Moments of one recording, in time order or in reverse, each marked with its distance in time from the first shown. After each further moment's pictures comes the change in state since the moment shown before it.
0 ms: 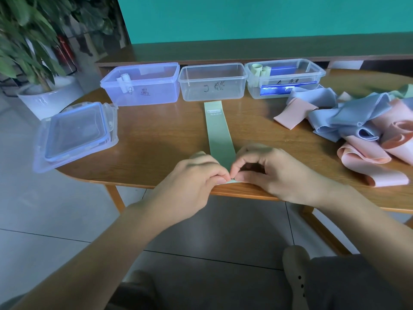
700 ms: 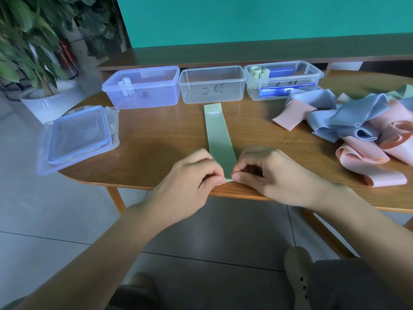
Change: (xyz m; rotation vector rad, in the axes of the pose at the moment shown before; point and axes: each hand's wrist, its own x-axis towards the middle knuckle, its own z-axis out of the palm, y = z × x) left_hand 0.002 0.003 -0.003 -0.020 0.011 -0.084; right_hand 0.000 0.000 0.003 -0.121 0.057 -0.012
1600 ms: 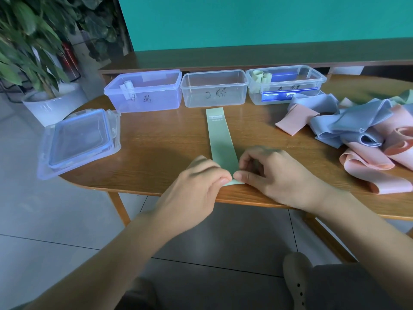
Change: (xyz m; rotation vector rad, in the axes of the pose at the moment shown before) left_hand -0.002 -0.007 0.013 0.055 0.112 0.093; right_hand 0.005 0.007 0.003 -0.067 0.079 0.166
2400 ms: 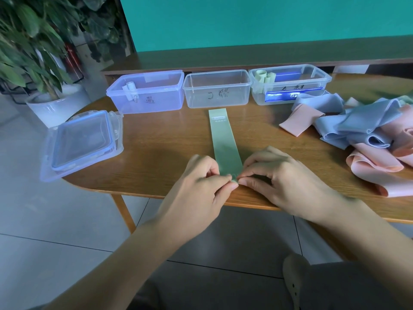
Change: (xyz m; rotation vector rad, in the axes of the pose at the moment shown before) left_hand -0.003 0.012 -0.004 0.179 0.048 -0.027; right_hand -0.009 0.000 0.001 -0.135 0.068 -0.248
